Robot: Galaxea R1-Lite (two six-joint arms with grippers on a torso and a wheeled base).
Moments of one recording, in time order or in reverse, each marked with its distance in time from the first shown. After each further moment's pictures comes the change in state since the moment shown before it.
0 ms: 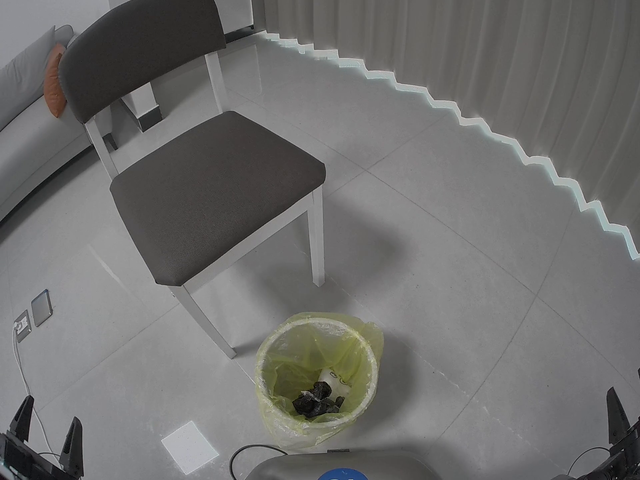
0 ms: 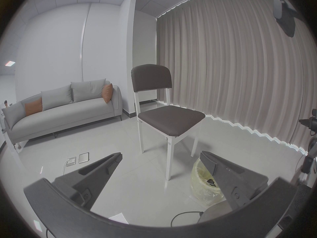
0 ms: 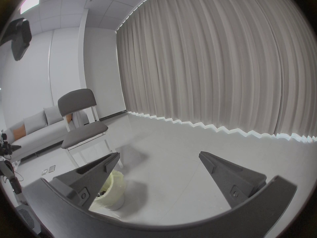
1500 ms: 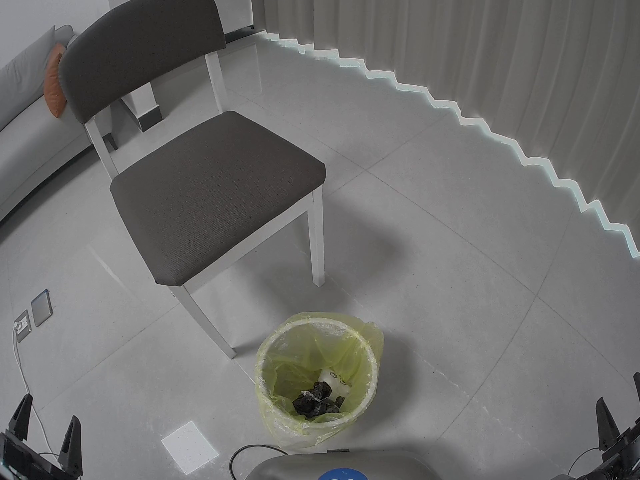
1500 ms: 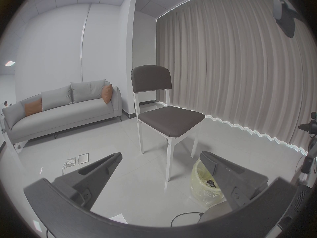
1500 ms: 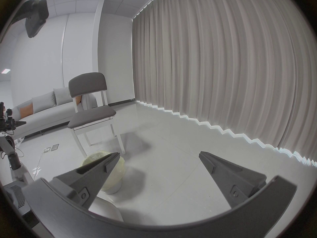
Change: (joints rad) left arm -0.001 0.002 0.000 -0.012 0.000 0.005; right arm -0.001 0.003 0.000 0.071 0.005 -0.109
